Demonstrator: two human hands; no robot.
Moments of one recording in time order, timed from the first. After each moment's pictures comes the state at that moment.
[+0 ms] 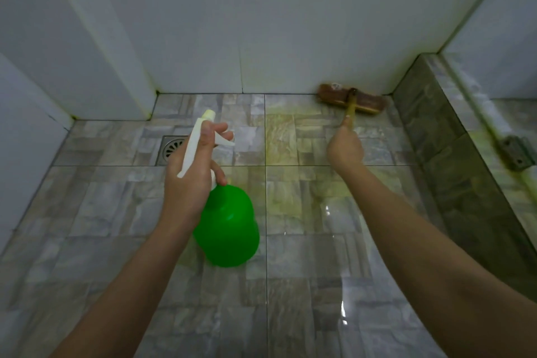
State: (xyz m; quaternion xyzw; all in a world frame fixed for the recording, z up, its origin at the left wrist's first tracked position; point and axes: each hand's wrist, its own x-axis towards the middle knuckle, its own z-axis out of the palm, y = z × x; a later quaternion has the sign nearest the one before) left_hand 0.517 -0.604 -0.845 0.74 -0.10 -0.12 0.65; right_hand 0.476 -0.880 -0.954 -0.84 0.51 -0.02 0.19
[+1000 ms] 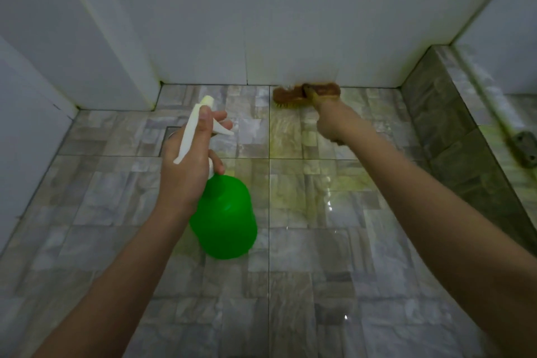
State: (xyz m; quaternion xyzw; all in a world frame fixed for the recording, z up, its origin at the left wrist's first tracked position) left_hand 0.518 -0.601 -0.836 0.72 -0.09 -0.12 0.68; right_hand 0.500 -0.860 -0.876 -0.93 0.30 0.14 0.17
